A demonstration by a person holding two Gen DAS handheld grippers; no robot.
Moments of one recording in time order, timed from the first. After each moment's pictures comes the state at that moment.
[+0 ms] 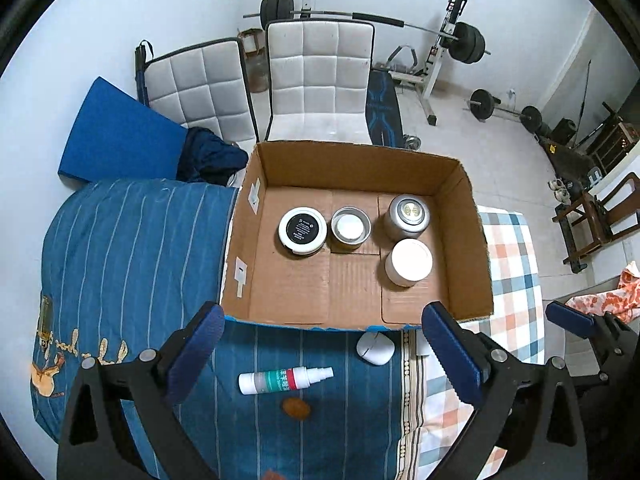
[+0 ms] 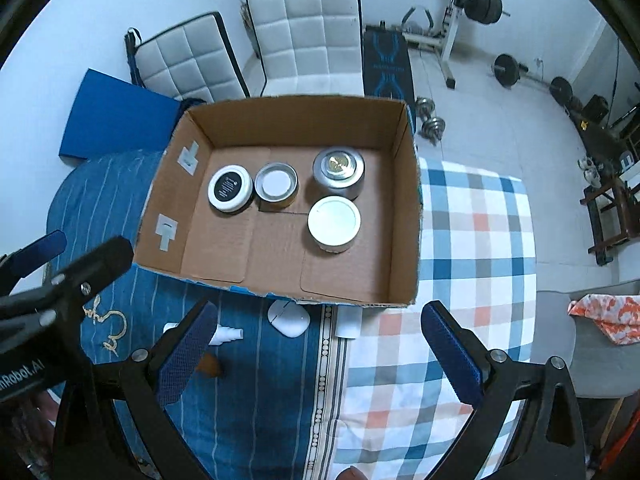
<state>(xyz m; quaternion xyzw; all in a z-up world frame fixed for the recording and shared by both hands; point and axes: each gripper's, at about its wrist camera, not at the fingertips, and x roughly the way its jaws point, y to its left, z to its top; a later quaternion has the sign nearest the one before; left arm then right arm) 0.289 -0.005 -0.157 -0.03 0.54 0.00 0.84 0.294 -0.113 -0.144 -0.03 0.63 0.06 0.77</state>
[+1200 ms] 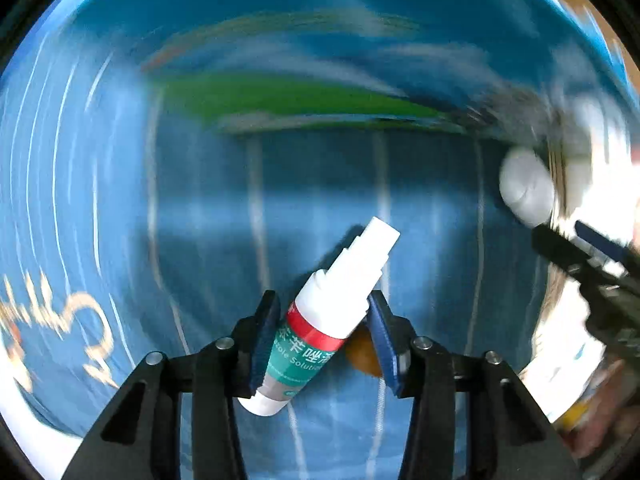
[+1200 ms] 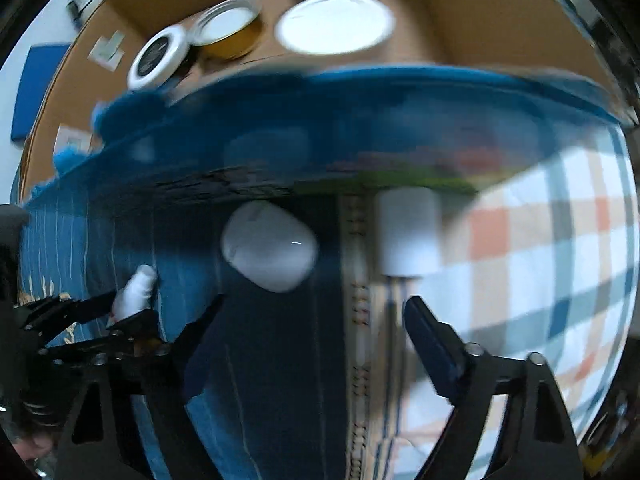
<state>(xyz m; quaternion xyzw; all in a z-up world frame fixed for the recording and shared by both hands) 0.270 0.052 -0.409 -0.03 0.75 -0.01 0.67 0.248 -0.102 -0.355 0.03 0.72 0.03 0.69</state>
